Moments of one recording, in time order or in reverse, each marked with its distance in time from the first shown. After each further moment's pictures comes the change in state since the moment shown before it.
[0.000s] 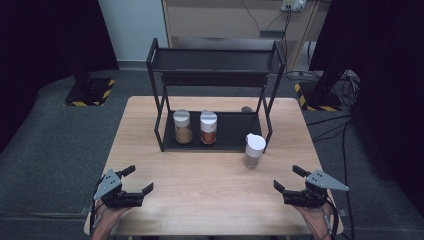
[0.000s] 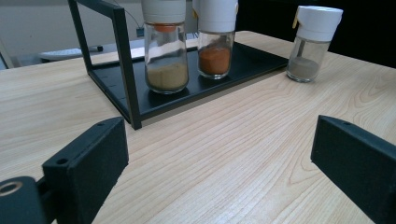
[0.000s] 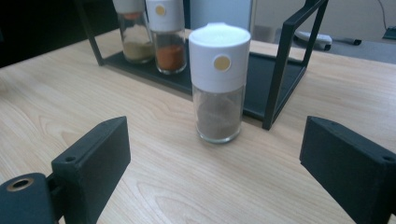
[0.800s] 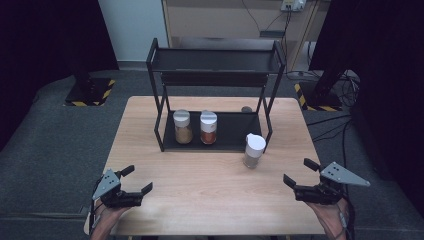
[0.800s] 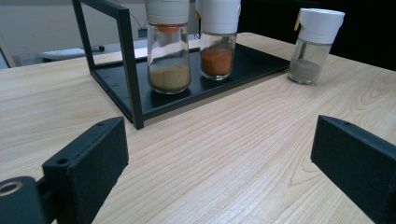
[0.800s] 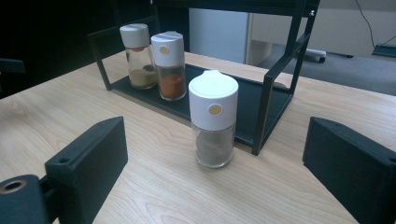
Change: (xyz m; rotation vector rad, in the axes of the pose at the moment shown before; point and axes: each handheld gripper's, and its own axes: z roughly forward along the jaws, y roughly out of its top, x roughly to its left) left arm 0.001 -0.001 -0.001 -0.004 0.006 -0.011; right arm 0.000 0.042 -0.030 -0.021 -0.007 -0.011
